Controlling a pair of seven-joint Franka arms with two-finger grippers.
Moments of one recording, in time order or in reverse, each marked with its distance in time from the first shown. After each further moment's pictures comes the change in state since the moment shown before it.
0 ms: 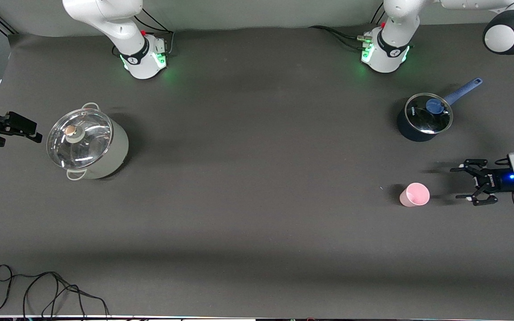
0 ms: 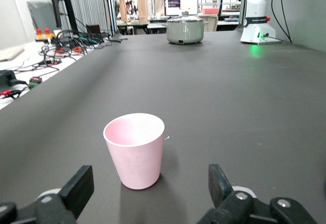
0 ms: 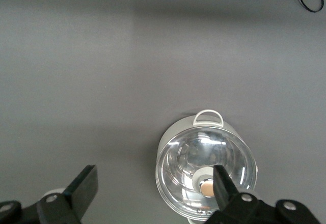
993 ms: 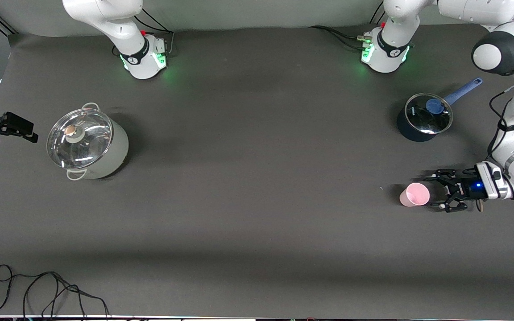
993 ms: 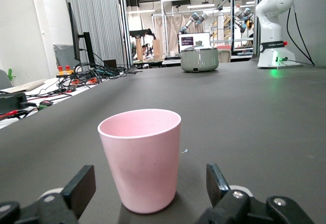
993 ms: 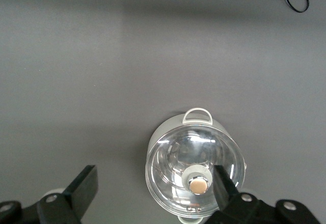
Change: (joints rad) left arm -0.016 0.153 -0.056 0.019 -0.142 0.005 0.058; right arm 0.000 0.000 -0.001 0.000 -0.040 0.000 0.000
